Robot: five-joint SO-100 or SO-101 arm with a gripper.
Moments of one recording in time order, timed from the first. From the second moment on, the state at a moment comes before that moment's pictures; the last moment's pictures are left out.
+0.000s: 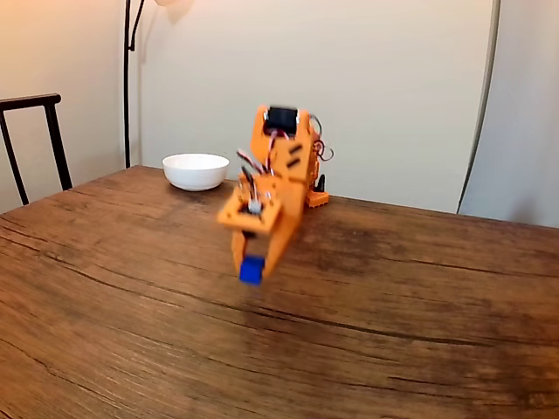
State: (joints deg) arm 1.5 21.6 -4.9 87.8 92.9
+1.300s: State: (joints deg) arm 39.5 47.5 -3.7 97.4 116.2
